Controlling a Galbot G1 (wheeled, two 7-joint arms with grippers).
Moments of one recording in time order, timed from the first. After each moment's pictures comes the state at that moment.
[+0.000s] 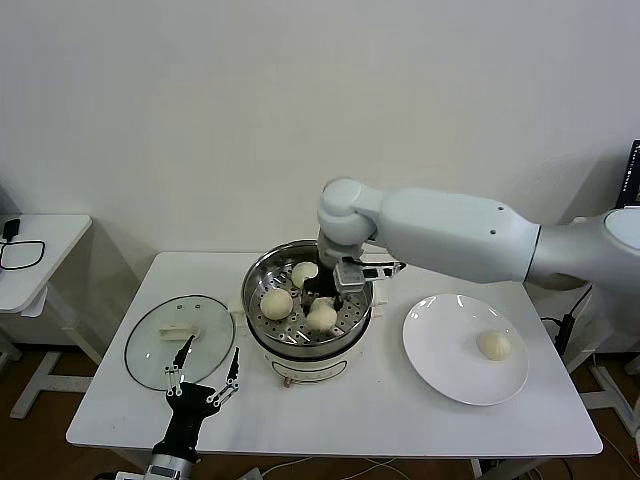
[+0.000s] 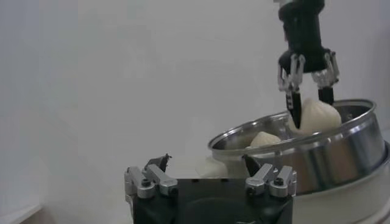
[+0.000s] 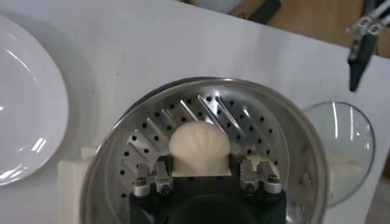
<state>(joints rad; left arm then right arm) 1.69 -1.35 -0.49 -2.04 0.15 -0.24 -0.07 0.49 1.19 -1.20 1.39 -0.27 0.73 -1.12</state>
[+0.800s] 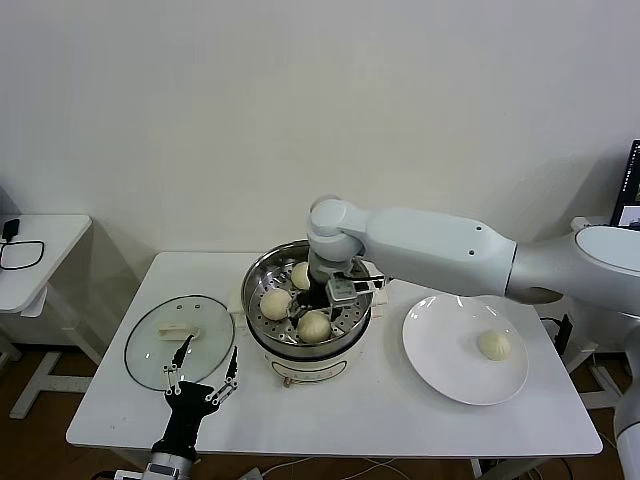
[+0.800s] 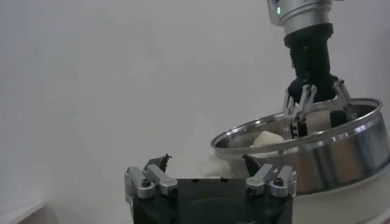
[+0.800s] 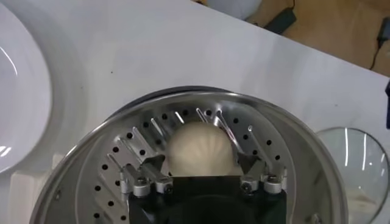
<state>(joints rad) 1.68 -1.35 -0.50 -2.04 0.14 -0.23 -0.07 0.44 1.20 -1.15 1.39 -0.34 0.75 -1.11</state>
